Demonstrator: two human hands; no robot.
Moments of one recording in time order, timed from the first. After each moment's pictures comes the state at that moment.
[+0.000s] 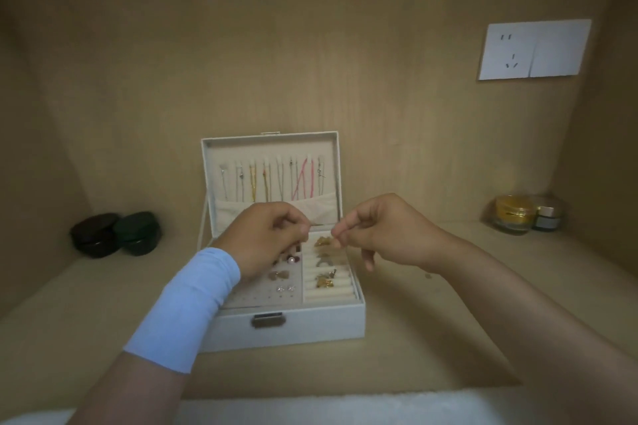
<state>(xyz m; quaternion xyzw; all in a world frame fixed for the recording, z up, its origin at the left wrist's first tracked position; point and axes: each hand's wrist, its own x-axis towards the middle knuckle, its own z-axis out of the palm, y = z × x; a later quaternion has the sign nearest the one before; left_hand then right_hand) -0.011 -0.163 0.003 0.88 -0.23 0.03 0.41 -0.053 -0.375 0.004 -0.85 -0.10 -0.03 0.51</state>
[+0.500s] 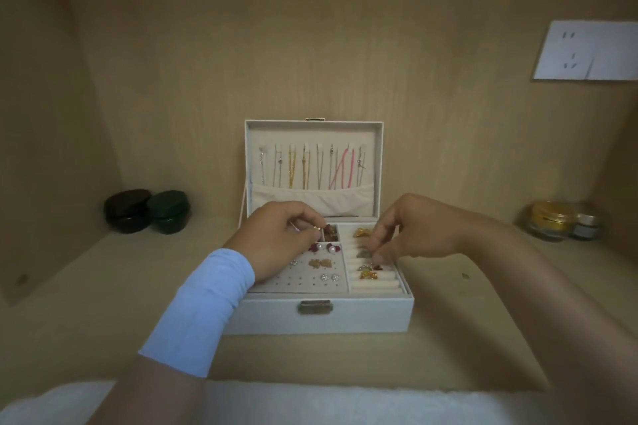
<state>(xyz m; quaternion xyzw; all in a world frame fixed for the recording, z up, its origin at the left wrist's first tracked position) -0.014 -0.119 -0.013 0.88 -0.21 0.05 0.42 -0.031 -0.358 0.014 -0.96 -0.12 0.07 0.26</state>
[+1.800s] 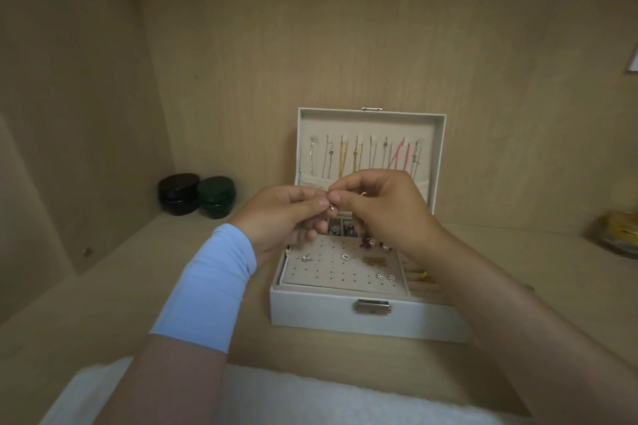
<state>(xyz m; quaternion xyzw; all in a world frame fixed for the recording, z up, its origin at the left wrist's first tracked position) 0.002 -0.066 -0.008 0.71 -0.11 -0.10 0.69 -0.006 -0.243 -0.005 -0.79 -0.17 -0.13 0.57</state>
